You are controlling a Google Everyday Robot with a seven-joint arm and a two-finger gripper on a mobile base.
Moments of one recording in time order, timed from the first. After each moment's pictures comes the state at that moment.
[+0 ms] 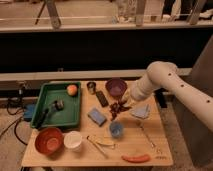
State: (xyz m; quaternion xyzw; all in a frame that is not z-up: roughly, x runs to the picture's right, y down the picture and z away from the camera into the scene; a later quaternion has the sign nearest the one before) arm 0.103 0.068 0.720 -0.26 -0.27 -0.02 0.93
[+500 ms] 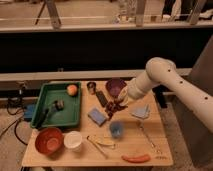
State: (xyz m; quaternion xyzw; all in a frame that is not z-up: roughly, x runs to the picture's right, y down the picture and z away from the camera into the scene) arm 0.085 0.062 0.700 -0.27 -0.30 -0.04 0.91
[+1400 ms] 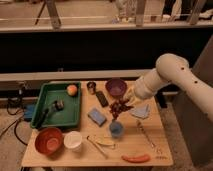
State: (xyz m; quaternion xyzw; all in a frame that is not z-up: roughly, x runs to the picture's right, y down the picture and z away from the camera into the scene) arm 0.109 0.065 0.664 -0.27 -0.30 -0.04 0.91
